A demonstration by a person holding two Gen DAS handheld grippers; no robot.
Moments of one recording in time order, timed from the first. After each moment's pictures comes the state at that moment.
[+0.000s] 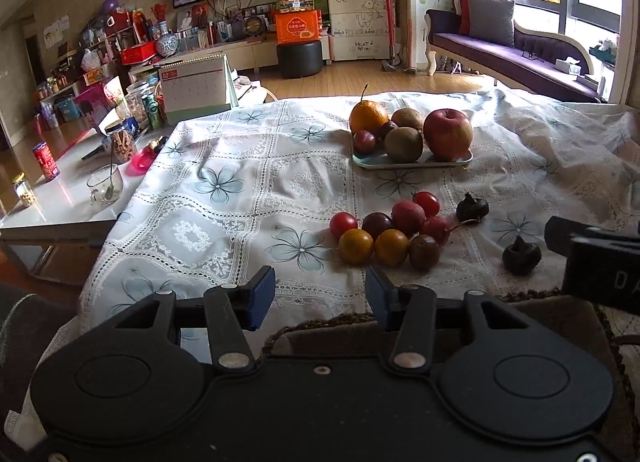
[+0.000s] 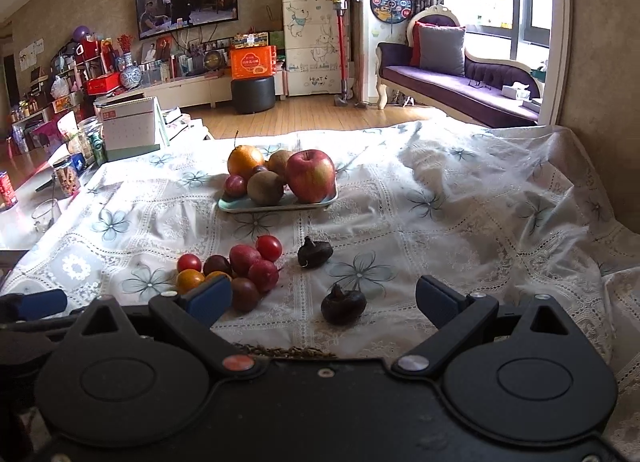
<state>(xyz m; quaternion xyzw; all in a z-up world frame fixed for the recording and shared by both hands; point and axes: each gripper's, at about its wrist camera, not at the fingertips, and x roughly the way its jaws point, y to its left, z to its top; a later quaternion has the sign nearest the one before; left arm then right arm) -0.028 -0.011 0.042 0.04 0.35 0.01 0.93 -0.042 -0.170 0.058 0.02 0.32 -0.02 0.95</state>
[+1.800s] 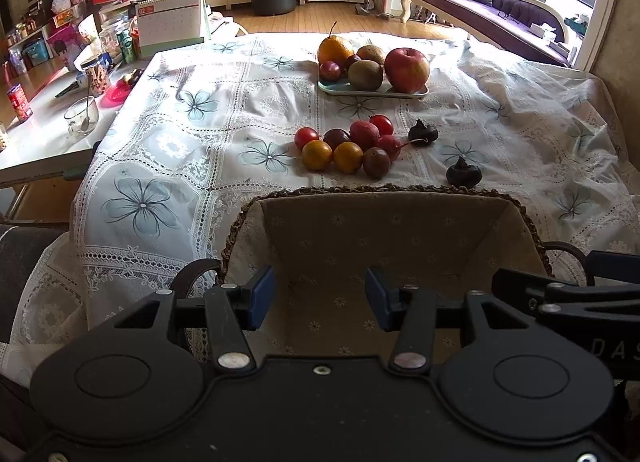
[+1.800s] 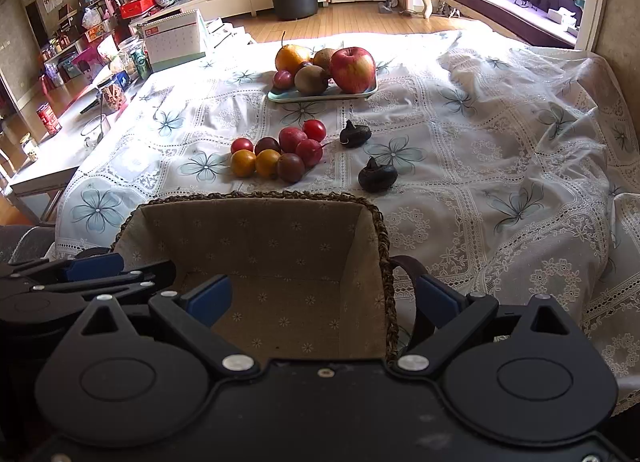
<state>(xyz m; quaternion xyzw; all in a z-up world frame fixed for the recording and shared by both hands) -0.077 -0.008 0.047 0.00 0.44 -0.03 0.90 -0.093 -0.172 0.063 0.03 0.46 0.04 0.89</state>
